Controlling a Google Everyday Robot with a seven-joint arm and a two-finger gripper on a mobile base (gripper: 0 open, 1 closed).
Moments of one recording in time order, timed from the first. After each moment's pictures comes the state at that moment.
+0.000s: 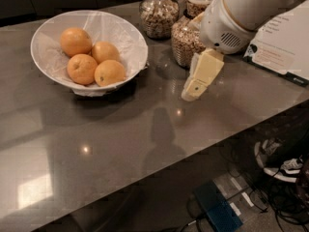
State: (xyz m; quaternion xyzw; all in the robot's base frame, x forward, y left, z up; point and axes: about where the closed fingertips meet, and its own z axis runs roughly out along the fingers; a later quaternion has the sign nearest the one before) arm 0.523 -0.082 0.964 -0.64 0.71 0.05 0.28
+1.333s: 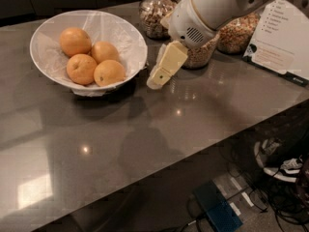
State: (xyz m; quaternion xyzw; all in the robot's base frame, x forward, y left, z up) arm 0.557 -0.015 0.962 -0.62 0.70 0.14 0.34
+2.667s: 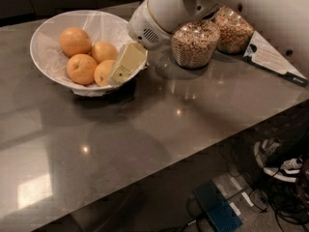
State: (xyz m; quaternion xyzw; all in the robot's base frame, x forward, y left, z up) arm 0.575 0.071 0.950 -0.62 0.69 0.19 0.34
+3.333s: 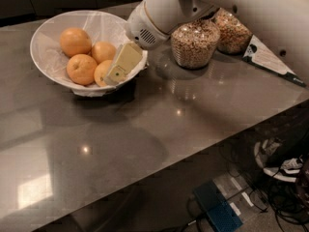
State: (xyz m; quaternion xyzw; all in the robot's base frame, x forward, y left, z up) arm 0.581 0.079 0.947 -0.61 0.69 0.20 0.34
